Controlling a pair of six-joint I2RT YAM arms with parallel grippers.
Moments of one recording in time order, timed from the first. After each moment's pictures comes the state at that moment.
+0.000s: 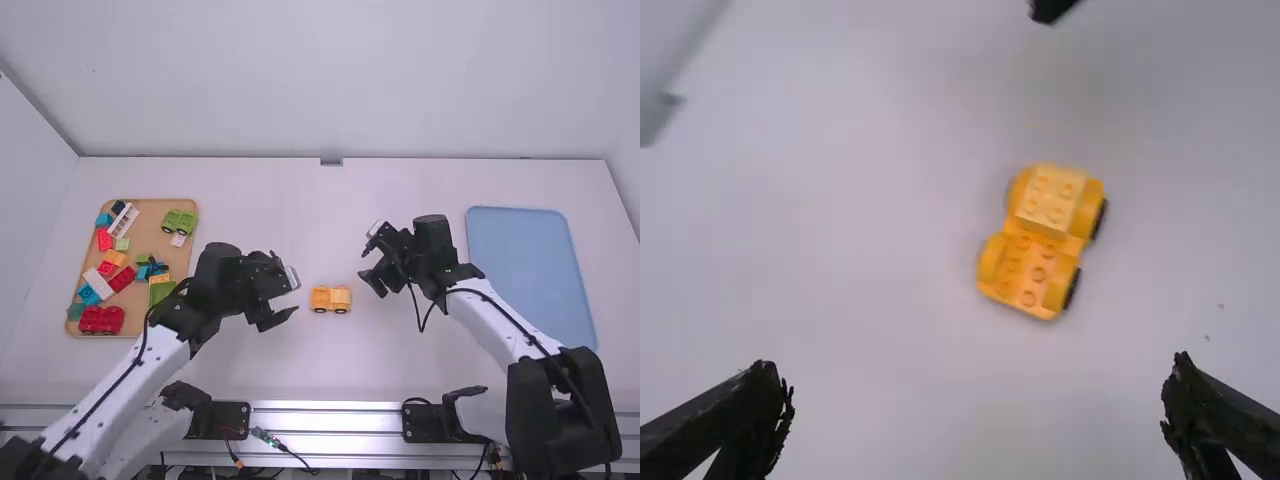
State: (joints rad) left arm -0.33 0.97 0.58 -0.37 0.39 0.71; right arm 0.27 1.37 0.70 -0.18 -0.43 -0.54
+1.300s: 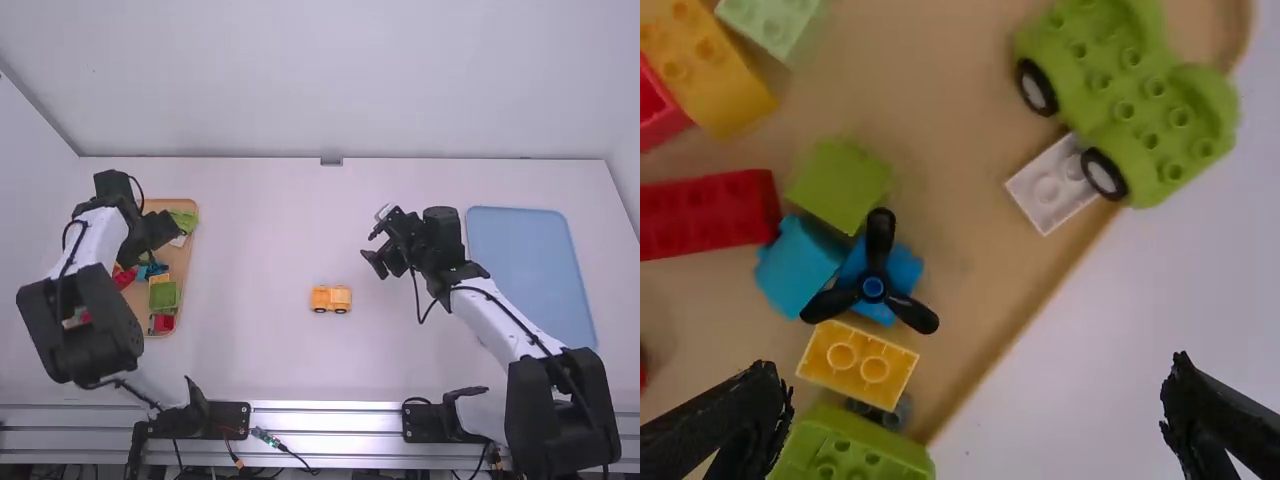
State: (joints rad) left arm 0.42 1.71 1.25 -0.78 0.00 -0.32; right arm 0.23 1.37 0.70 0.00 -0.43 -0.47
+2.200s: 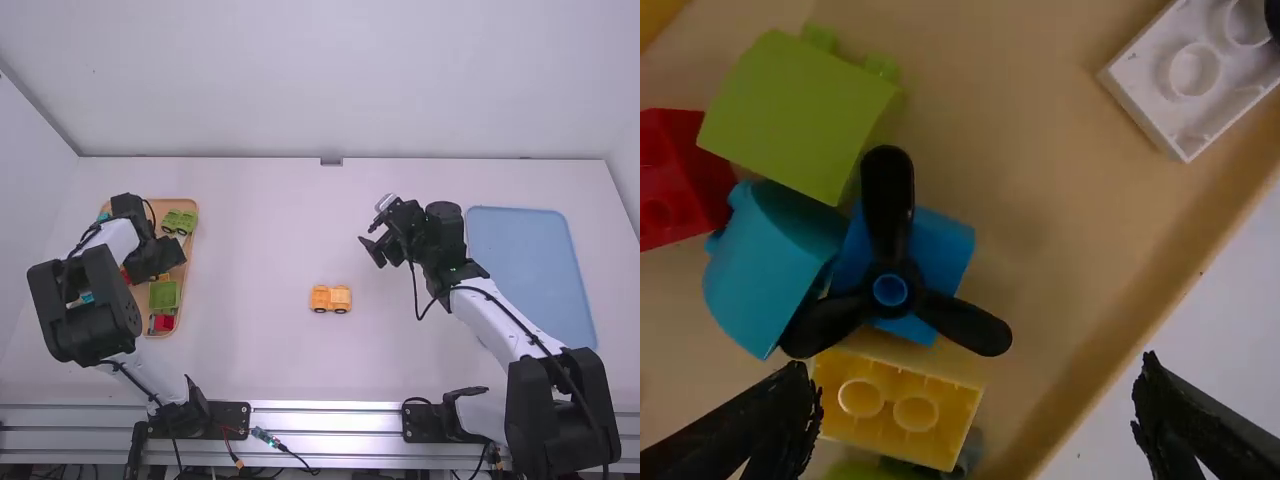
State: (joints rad) left arm 0.44 1.82 1.12 -0.66 -0.04 -0.15; right arm 0.23 1.37 0.70 0.15 -0.43 -0.48
